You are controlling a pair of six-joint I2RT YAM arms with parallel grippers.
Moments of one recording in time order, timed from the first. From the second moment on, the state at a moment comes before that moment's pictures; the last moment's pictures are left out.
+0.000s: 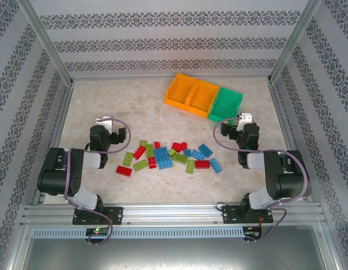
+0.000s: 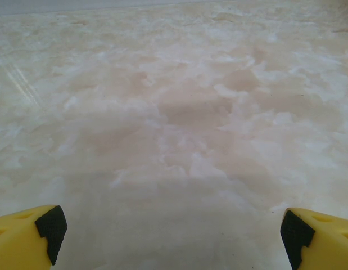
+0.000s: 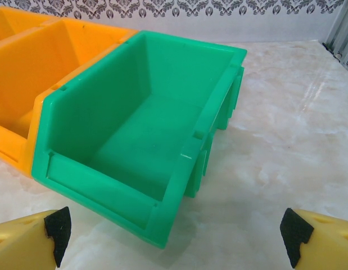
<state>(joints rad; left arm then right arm) 0.00 1.56 0.41 0.72 -0.02 0.02 0.00 1.51 0.38 0.78 -0.02 0.04</state>
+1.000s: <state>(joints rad) -0.09 1.42 0.84 0.02 0.02 -0.16 -0.02 1.65 1.19 -0.29 0.01 0.22</state>
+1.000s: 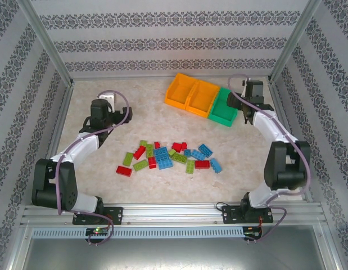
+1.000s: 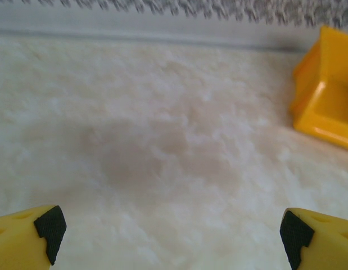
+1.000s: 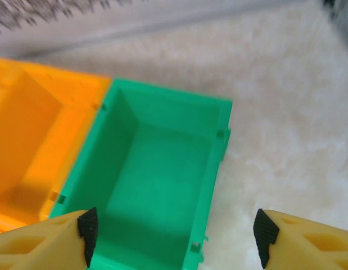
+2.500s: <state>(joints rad) -0.13 1.29 0.68 -0.11 -0.06 -0.29 0.19 1.98 1.51 -0.62 -0.02 0.07</state>
